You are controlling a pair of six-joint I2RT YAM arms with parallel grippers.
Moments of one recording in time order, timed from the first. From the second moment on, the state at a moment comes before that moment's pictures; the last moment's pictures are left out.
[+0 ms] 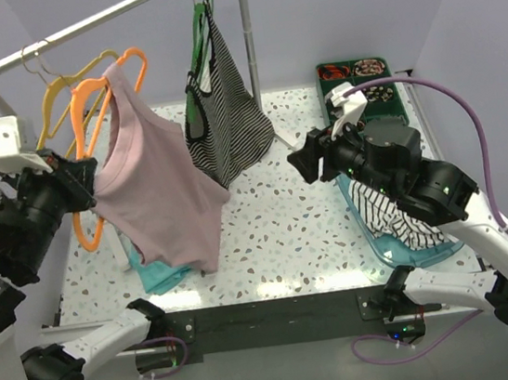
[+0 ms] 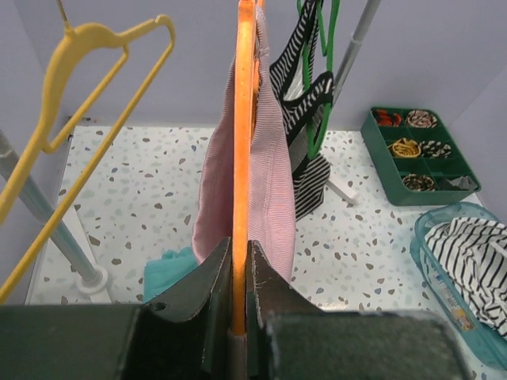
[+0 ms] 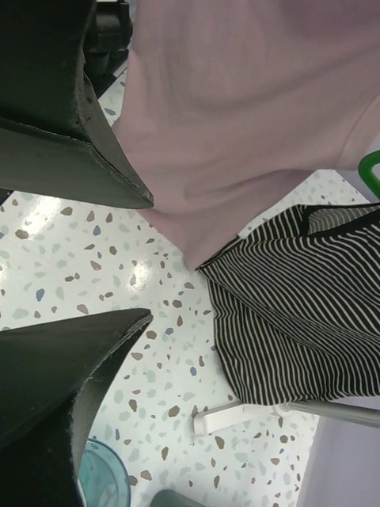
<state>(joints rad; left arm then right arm) -0.57 0.98 2.00 -1.20 -0.42 -0.25 0.84 1.00 1.41 -0.65 0.21 0.28</state>
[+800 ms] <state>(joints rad) -0.59 1.12 1.94 -1.09 -0.45 -0.20 0.84 1.03 1.38 -0.61 0.16 0.31</state>
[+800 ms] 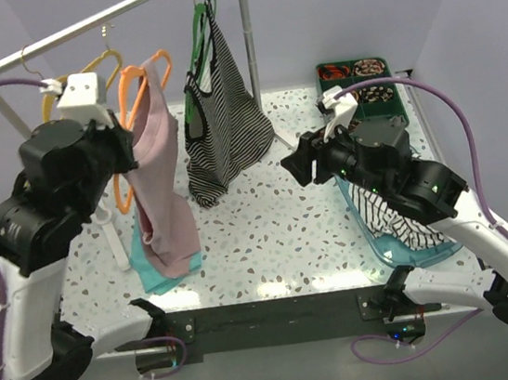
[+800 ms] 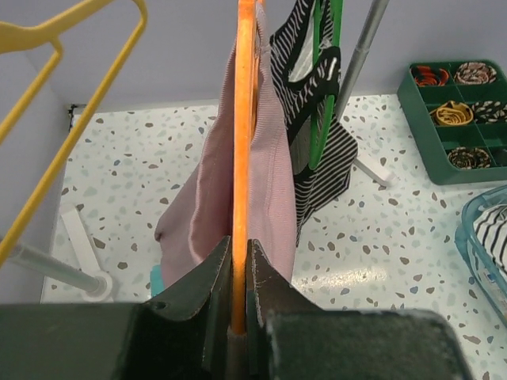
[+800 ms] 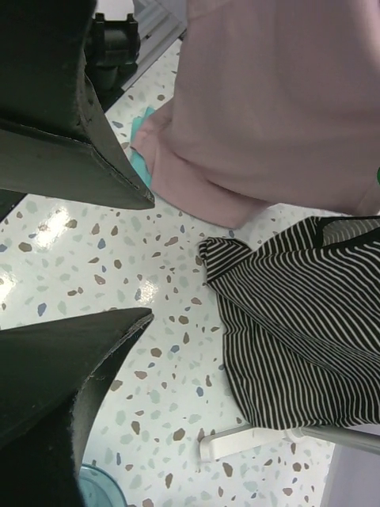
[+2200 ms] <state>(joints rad) -0.59 1.20 1.79 -0.83 -0.44 -0.17 0.84 0.94 1.35 -0.63 0.23 0.31</state>
